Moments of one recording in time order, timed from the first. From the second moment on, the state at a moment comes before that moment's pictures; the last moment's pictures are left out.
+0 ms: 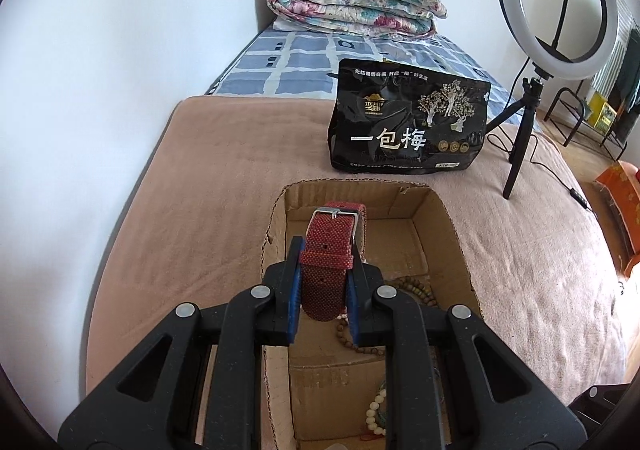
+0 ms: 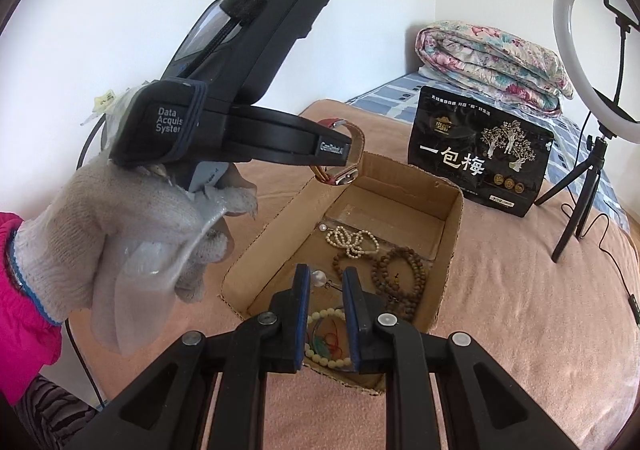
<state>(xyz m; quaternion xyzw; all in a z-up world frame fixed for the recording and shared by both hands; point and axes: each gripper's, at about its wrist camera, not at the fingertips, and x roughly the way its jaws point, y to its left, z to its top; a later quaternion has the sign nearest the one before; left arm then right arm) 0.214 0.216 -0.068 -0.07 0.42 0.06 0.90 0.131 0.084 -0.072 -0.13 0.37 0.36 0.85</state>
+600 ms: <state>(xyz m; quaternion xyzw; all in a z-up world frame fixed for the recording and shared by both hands) 0.233 0.209 -0.072 -0.05 0.41 0.06 0.91 0.154 0.082 -0.086 -0.13 0.38 0.34 0.85</state>
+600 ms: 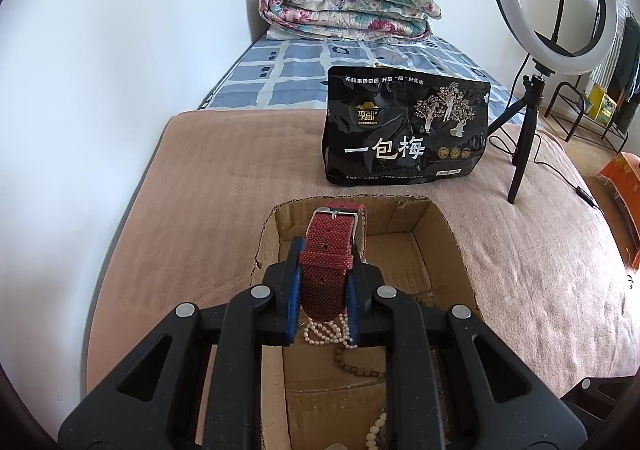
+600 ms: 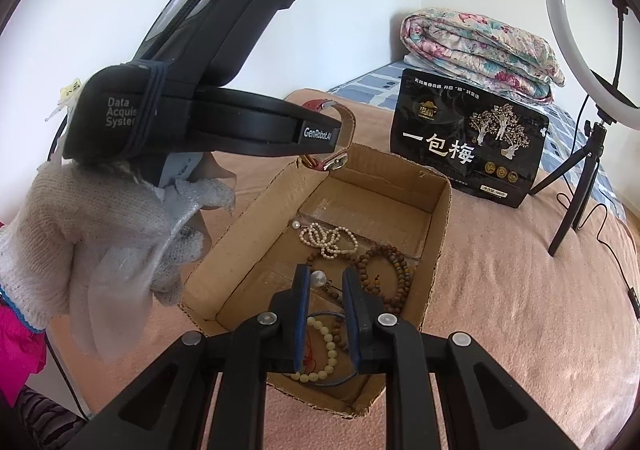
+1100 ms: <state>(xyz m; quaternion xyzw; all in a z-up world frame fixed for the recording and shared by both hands) 0.235 0.203 -0.072 -0.04 0.41 0.06 0.91 0.152 0.084 -0.085 -0.14 0.38 0.34 0.85</state>
